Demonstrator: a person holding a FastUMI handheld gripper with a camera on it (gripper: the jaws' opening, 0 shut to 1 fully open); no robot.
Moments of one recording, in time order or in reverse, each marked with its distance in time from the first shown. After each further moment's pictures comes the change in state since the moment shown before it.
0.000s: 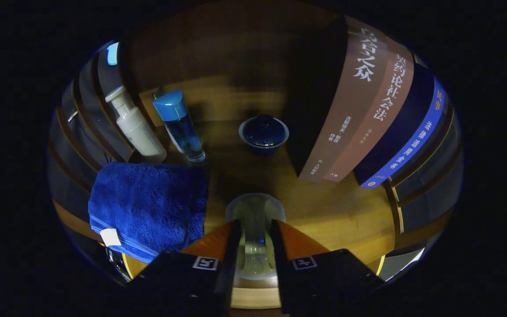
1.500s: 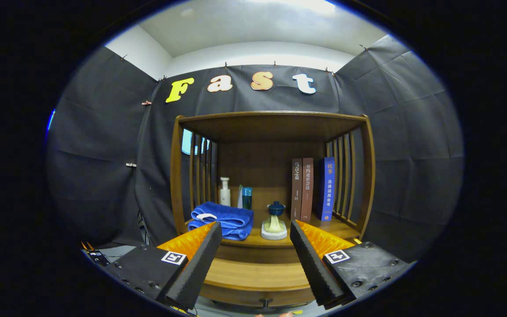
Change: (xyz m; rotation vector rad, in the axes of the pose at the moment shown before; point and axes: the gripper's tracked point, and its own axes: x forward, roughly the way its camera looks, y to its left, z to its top) arm -0.277 0.020 -0.181 -0.008 -1.019 0.120
